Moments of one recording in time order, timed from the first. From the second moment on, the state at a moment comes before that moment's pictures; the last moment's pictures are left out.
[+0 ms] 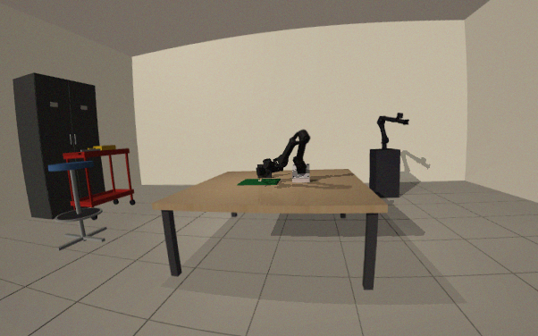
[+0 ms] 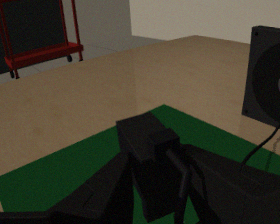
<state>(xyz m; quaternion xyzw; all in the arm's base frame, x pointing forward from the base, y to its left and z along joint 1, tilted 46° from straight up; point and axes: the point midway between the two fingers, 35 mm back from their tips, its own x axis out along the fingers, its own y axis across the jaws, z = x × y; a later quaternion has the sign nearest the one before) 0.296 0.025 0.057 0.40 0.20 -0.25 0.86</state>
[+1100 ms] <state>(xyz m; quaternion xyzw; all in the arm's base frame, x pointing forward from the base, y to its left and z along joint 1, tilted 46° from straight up) 0.296 0.047 0.034 0.40 0.20 -0.26 0.86</state>
